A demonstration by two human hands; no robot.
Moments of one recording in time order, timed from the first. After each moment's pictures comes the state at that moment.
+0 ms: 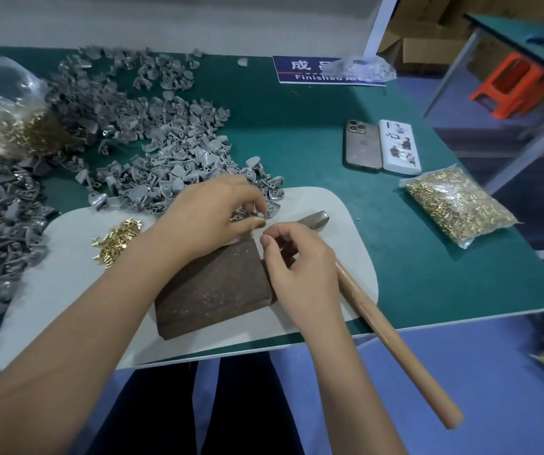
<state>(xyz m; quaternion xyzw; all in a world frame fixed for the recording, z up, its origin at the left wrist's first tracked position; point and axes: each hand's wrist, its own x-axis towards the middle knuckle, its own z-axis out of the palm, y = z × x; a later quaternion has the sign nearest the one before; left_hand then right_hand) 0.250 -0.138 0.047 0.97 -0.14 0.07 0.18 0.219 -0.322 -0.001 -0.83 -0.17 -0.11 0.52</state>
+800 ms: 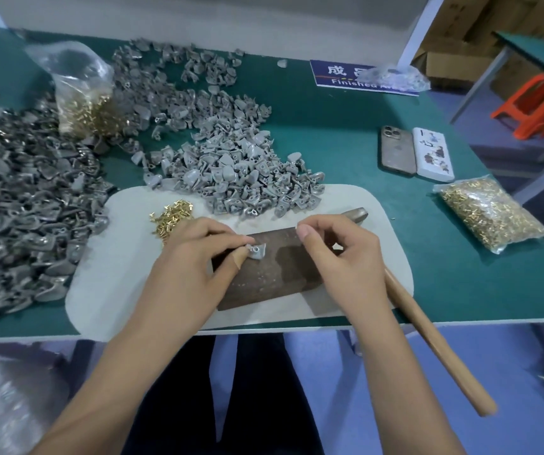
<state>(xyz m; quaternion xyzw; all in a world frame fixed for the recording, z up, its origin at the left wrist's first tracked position) 0.115 -0.118 0.020 0.90 0.03 0.20 0.38 0.200 -0.318 0.026 -0.80 -0.19 -0.06 0.57</state>
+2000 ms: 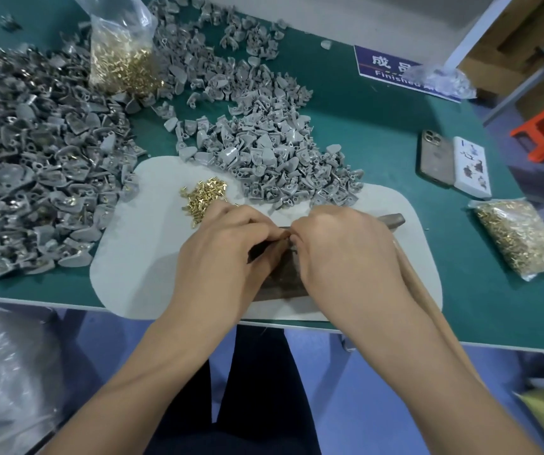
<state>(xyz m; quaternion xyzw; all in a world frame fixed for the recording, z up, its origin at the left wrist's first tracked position) 0.111 -0.124 0.021 0.90 0.09 0.26 0.34 0.172 -0.249 0.098 -0.93 -0.36 -0.03 -0.03</state>
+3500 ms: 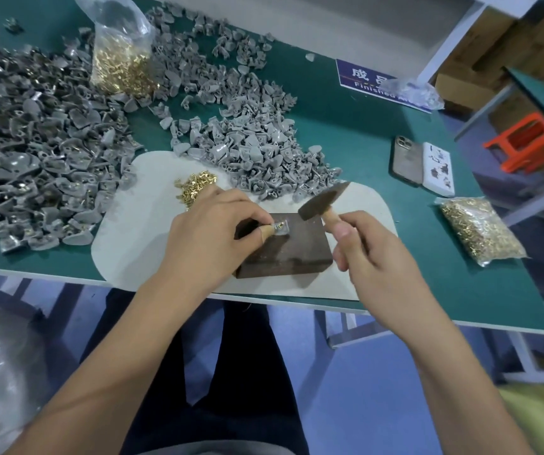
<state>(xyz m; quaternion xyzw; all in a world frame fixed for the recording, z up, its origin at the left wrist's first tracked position) 0.112 -0.114 0.025 0.93 0.08 0.20 0.31 0.164 -0.337 0.082 -0.90 -0.25 0.07 0.36</state>
